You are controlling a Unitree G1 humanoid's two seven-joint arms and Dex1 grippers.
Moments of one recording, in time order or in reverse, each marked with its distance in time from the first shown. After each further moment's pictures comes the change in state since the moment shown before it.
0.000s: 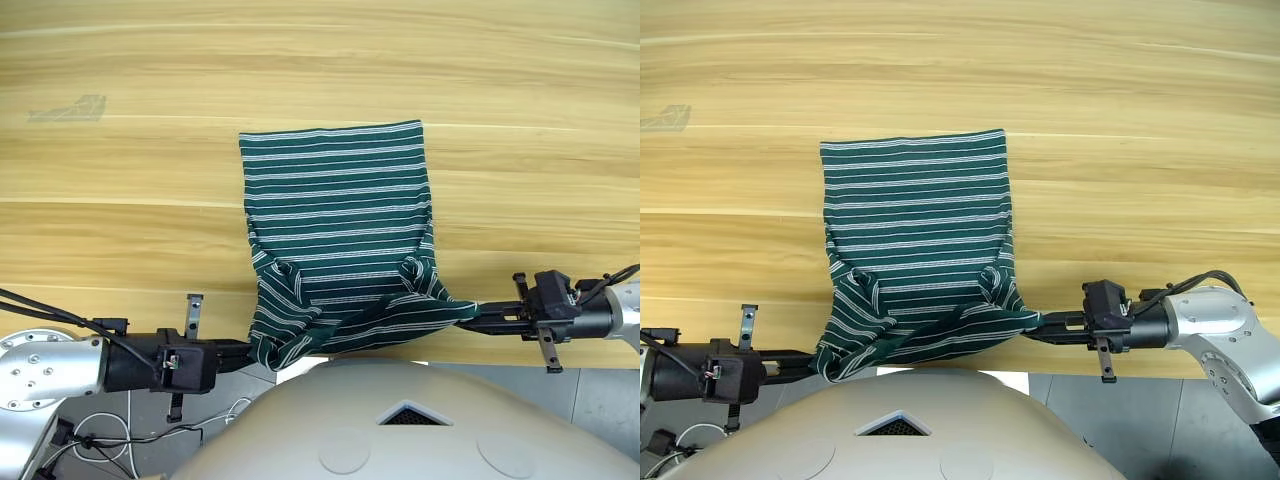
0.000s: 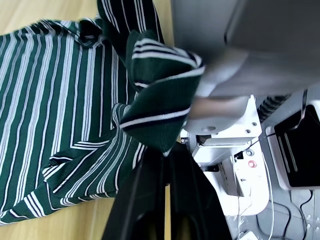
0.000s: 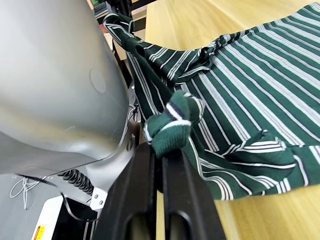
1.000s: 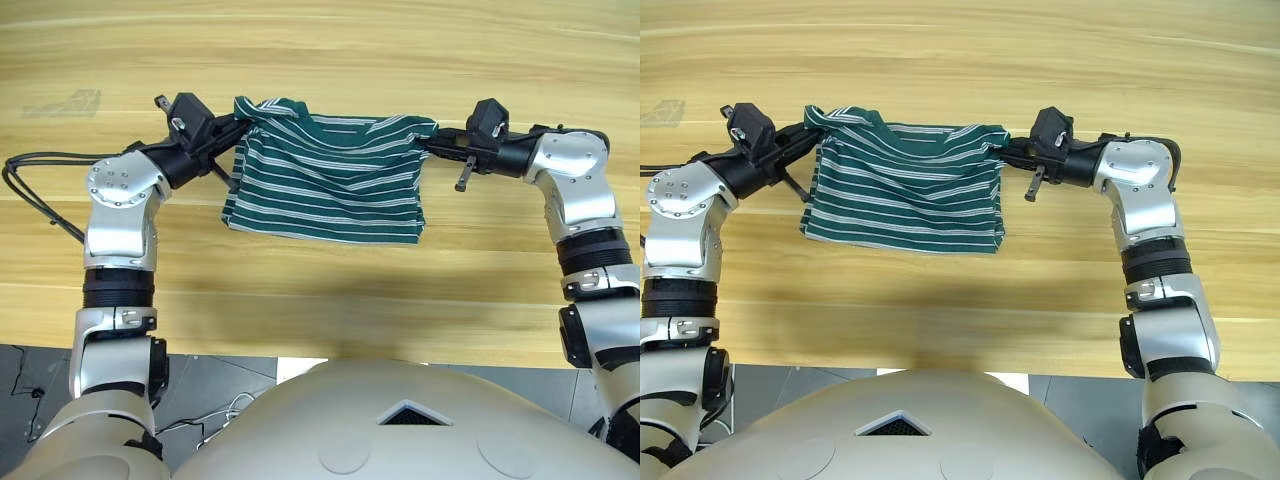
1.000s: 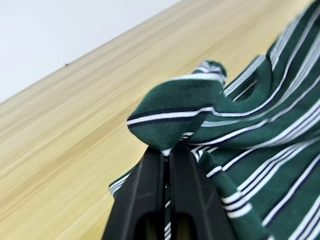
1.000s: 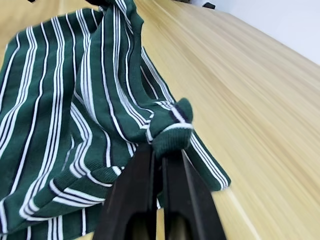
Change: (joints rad) left arm -1.237 -0.480 -0.431 1.111 0.270 -0.024 0.484; right arm -0.978 0.702 0.086 1.006 -0.649 -0.228 -0.168
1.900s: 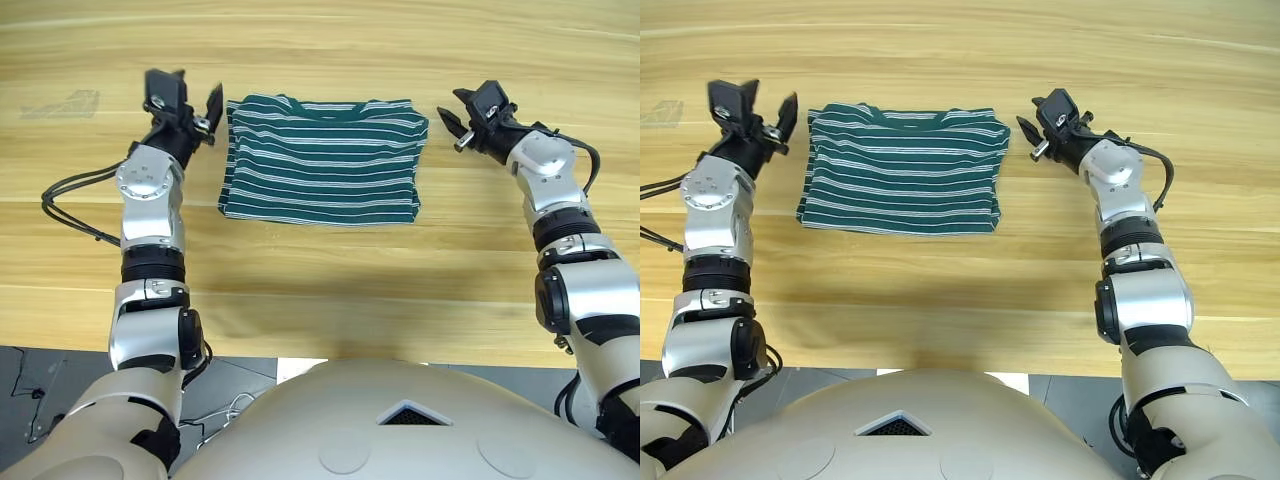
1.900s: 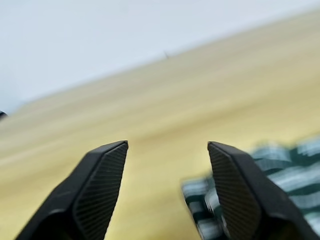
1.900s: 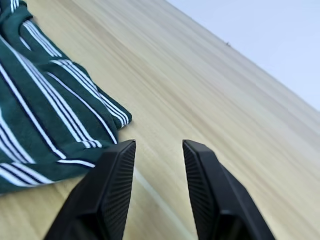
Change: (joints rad) left arm -0.102 -0.168 0.169 0.182 0.032 -0.128 0.407; right arm -0.152 0.112 -0.081 0.492 -0.275 -0.300 -0.485
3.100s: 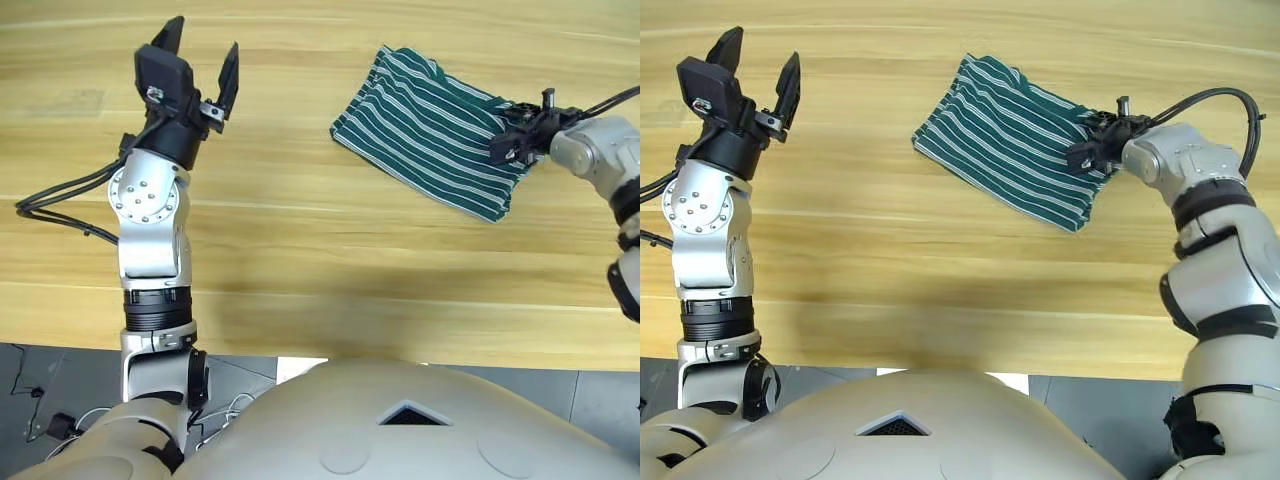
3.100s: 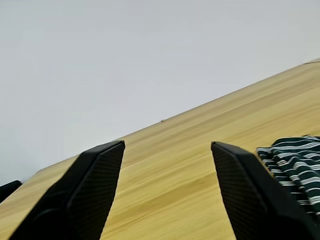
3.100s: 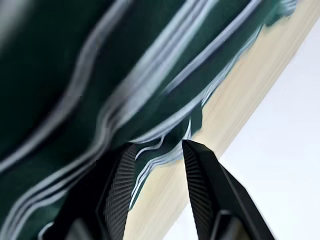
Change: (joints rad) left arm 0.224 -0.027 -0.084 -0.591 0.043 0.161 0.041; right arm -0.109 -0.390 0.636 -0.156 -0.739 0.000 -0.344
